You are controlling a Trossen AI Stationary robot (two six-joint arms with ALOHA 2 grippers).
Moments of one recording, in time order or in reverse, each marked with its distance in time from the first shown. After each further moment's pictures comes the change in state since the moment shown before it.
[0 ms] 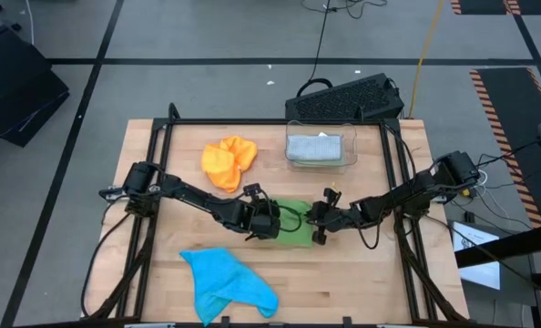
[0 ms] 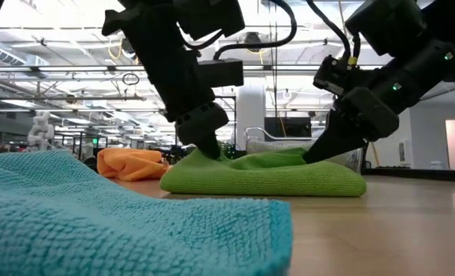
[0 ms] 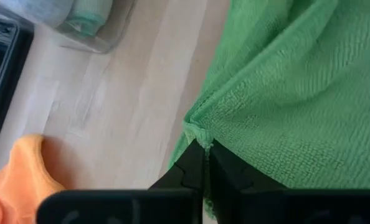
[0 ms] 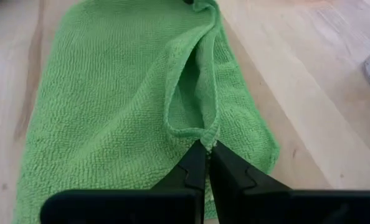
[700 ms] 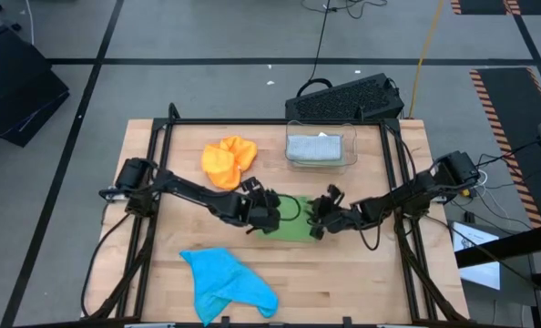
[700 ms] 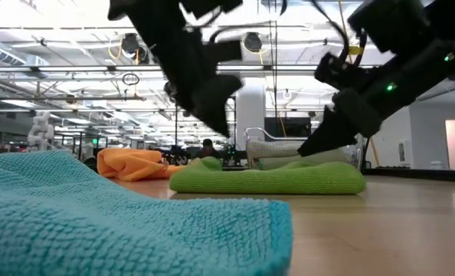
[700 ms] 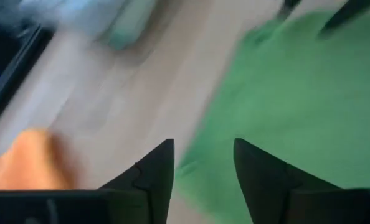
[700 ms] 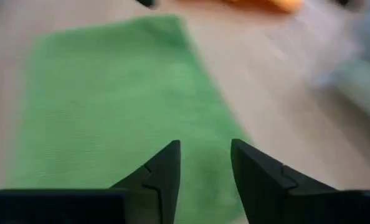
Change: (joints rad) left arm 0.023 -0.059 0.010 0.017 0.005 -0.124; right arm 0.015 0.000 0.000 0.014 0.154 0.009
